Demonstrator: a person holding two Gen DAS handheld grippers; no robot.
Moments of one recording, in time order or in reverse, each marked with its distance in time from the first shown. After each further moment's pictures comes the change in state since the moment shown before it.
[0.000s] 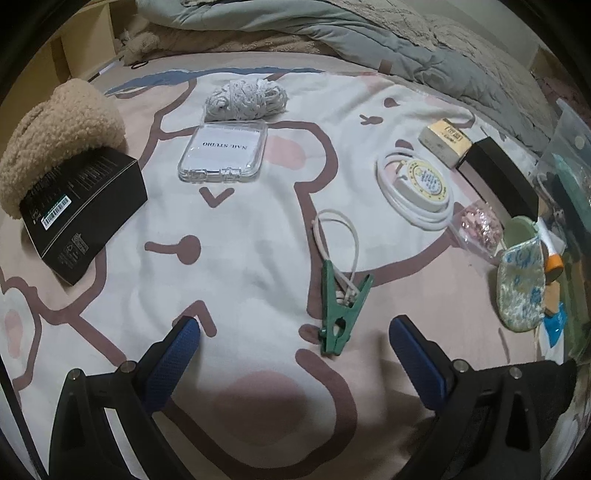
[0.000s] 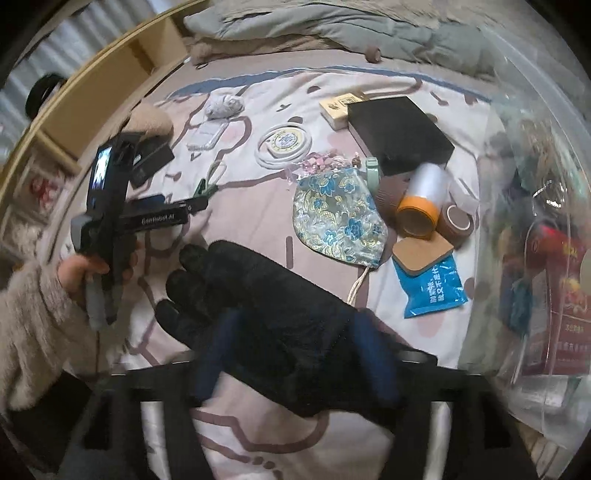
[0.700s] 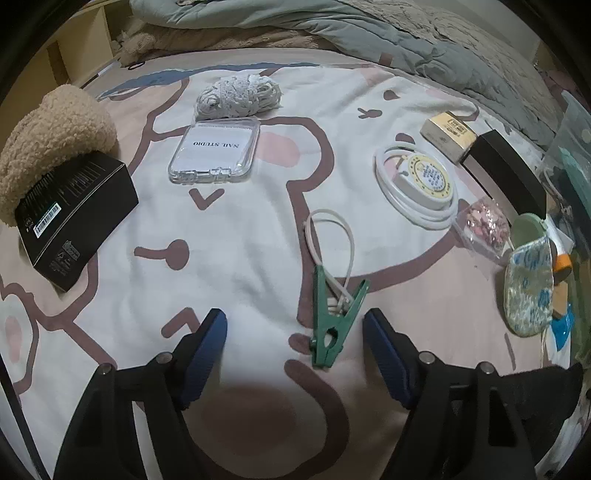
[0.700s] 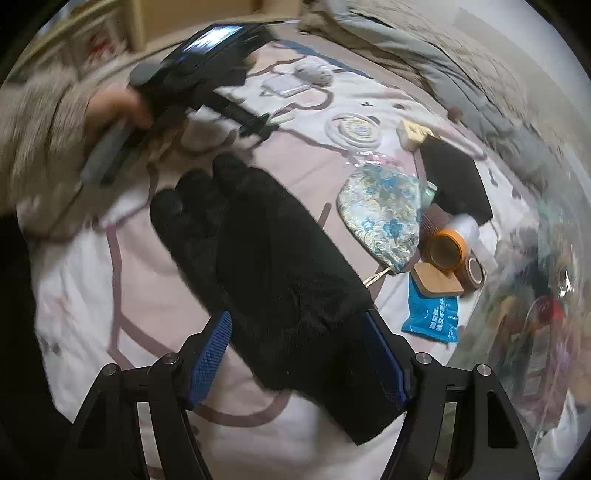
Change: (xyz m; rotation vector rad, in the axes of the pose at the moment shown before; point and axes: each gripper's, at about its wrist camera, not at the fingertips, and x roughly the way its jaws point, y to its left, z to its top) left arm 0.007 -0.009 0.004 -0.001 0.017 0.024; right arm 0.020 0.042 -0.056 -0.525 -0.011 -0.147
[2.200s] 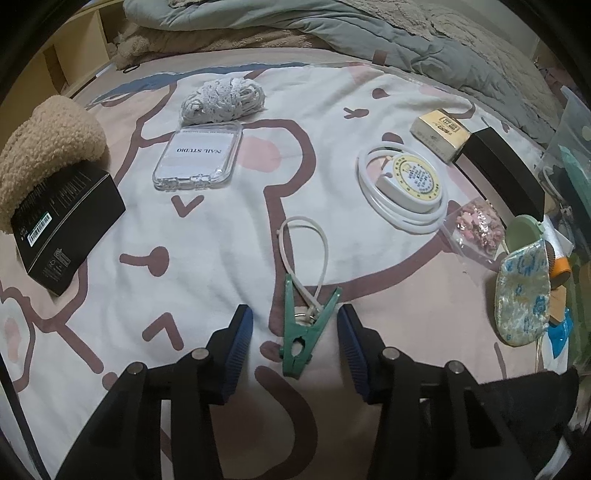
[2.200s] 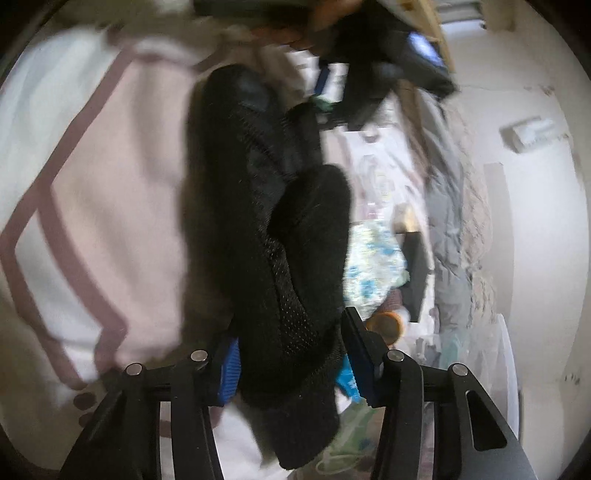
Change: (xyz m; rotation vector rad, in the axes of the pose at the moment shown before) left arm 0.002 -0.016 0.004 0.008 0.005 0.007; right arm 0.044 0.069 -0.013 -0.600 0.017 -0.536
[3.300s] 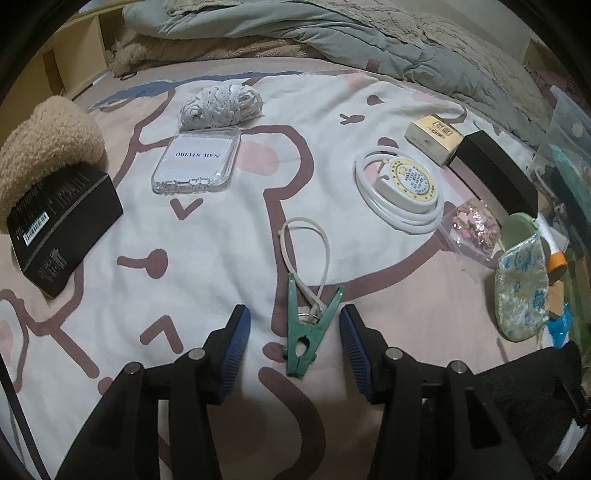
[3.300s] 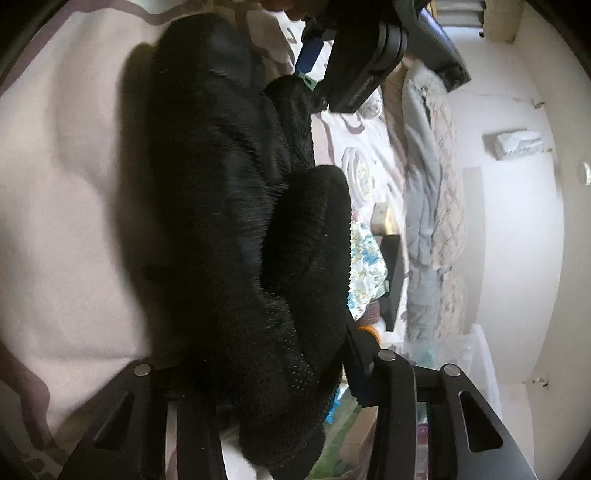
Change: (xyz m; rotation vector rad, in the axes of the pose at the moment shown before) left arm 0.000 0.004 -0.006 0.020 -0.052 -0.013; right arm 0.050 0.005 0.022 -0.080 0.047 -0.161
